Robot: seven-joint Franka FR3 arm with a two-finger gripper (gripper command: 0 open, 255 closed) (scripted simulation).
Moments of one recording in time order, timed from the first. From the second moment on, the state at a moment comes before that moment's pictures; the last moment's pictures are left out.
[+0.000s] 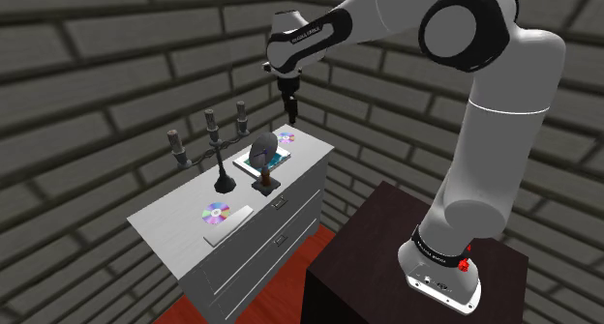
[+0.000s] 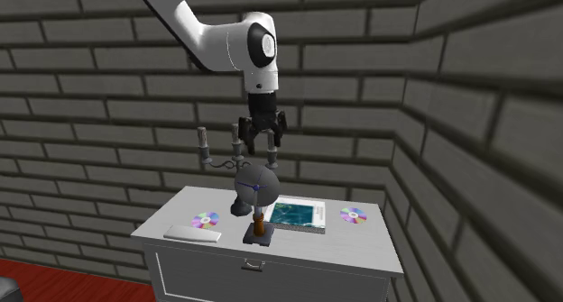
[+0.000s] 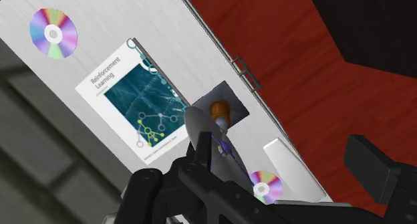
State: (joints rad) arm 0.12 0.20 -0.19 -1.88 0.00 2.05 -1.02
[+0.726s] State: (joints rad) arm 0.11 0.56 -0.11 -1.53 0.04 2.01 -1.26
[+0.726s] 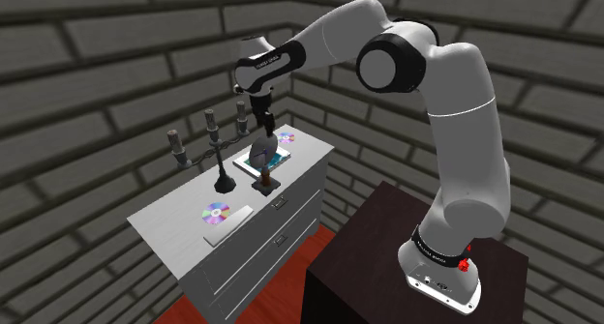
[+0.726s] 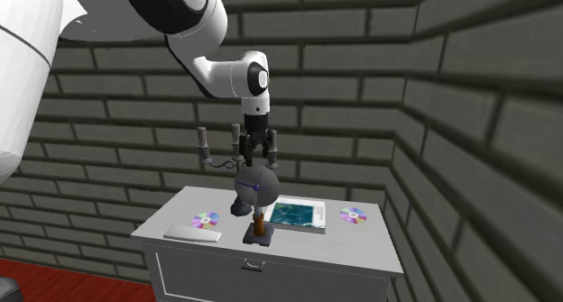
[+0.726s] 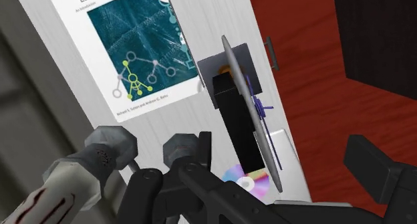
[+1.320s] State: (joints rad) arm 0.11 0.61 -0.11 -1.54 0.04 2.07 -1.26
